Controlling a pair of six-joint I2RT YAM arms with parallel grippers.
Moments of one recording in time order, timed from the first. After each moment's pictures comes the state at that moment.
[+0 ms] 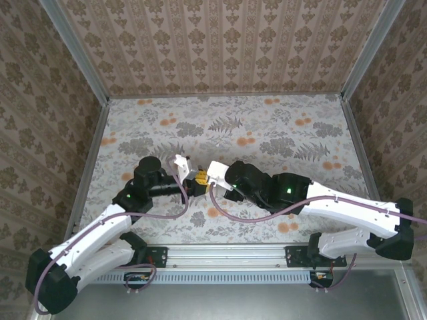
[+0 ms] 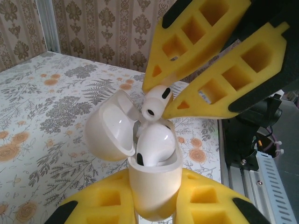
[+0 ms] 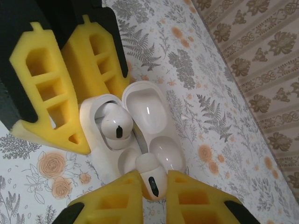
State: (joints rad) left arm -0.68 0.85 0.56 0.06 0.74 0.03; right arm 1.18 1.24 1.24 -0.72 0.47 -0.29
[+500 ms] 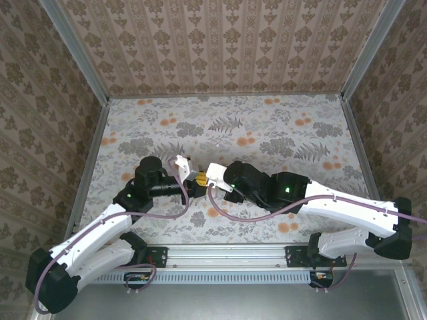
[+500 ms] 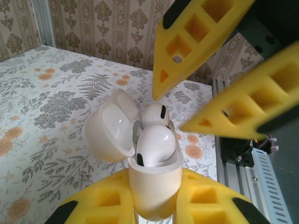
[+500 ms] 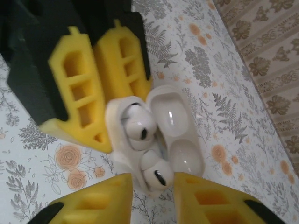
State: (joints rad) left arm -0.68 0.87 0.56 0.04 0.76 0.03; right arm 1.18 1.25 1.26 -0.76 0.41 -0.28
